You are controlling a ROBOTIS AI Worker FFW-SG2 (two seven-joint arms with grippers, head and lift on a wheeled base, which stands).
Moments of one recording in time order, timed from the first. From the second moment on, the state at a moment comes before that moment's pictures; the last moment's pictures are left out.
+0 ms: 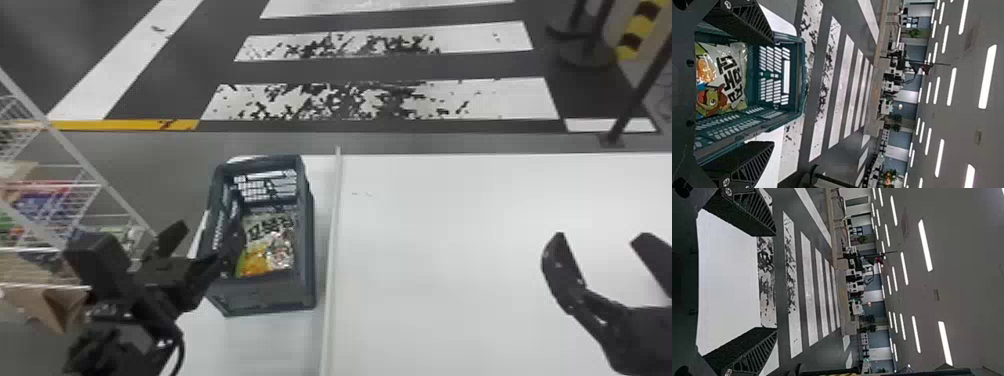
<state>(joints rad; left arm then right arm) 0.65 0.18 0.29 -2.21 0.42 0.32 -0.10 0.74 0.00 -0.01 -2.14 -0.14 -0.12 0.16</state>
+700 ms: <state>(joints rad) 0.28 0.12 0.19 -1.99 0.33 0.67 -0.01 0.74 0.00 -0.01 -2.14 -0.14 -0.11 0.16</state>
